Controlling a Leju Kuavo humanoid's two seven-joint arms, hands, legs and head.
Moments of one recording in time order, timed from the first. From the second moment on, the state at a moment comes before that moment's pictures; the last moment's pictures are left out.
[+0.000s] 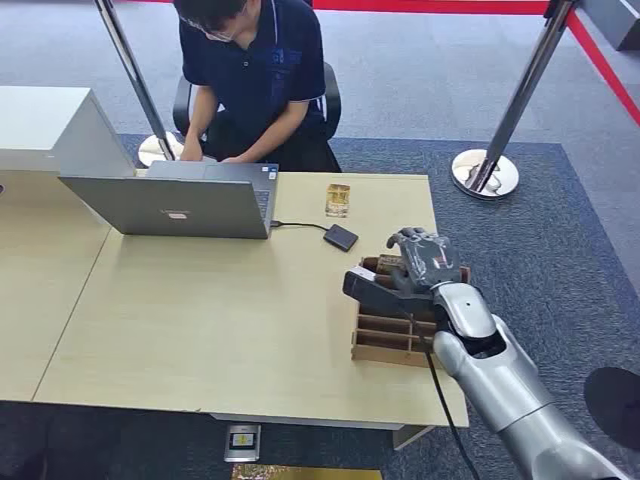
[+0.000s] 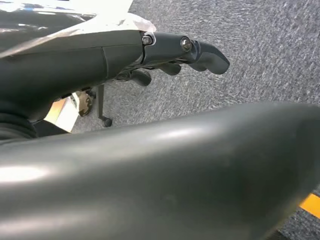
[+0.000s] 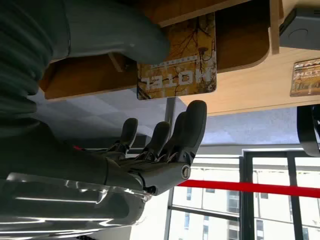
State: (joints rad) left arm -0.10 -0.30 1.12 -0.21 -0.90 0.64 -0.14; right arm -0.53 -0.14 0.64 -1.02 1.10 -0.05 0.12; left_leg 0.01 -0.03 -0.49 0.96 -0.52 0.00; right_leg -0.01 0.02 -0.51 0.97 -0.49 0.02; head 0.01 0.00
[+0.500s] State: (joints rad) left arm -0.10 -0.30 1.12 -0.21 -0.90 0.63 -0.14; right arm -0.53 -0.14 0.64 -1.01 1.11 -0.04 0.12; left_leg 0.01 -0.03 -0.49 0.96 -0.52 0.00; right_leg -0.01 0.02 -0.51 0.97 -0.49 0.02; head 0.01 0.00
